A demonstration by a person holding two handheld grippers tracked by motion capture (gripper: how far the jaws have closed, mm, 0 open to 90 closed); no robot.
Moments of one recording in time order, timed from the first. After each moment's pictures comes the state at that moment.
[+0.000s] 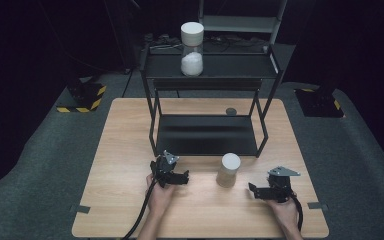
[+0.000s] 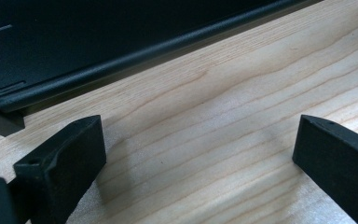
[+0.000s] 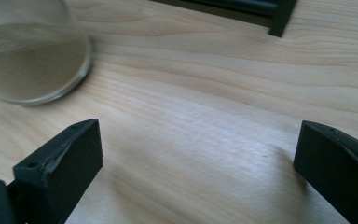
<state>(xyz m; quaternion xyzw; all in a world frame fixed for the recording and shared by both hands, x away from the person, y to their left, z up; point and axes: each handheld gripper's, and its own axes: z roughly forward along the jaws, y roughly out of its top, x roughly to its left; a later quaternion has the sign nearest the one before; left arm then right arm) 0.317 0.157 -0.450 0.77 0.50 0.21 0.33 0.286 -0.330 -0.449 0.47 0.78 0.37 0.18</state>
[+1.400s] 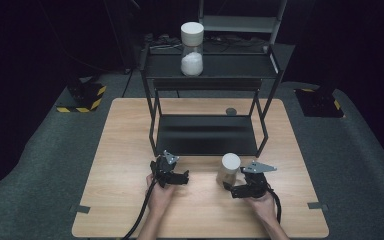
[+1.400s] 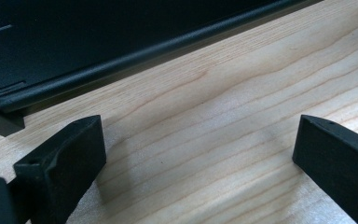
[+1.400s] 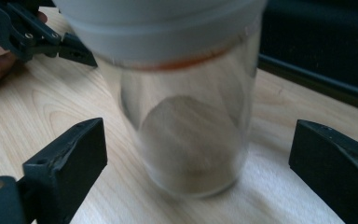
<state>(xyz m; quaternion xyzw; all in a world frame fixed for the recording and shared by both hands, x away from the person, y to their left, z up) 0.317 0.157 -0.450 0.77 0.50 0.21 0.33 0.305 -0.285 -0.439 0.37 0.81 0.44 0.13</state>
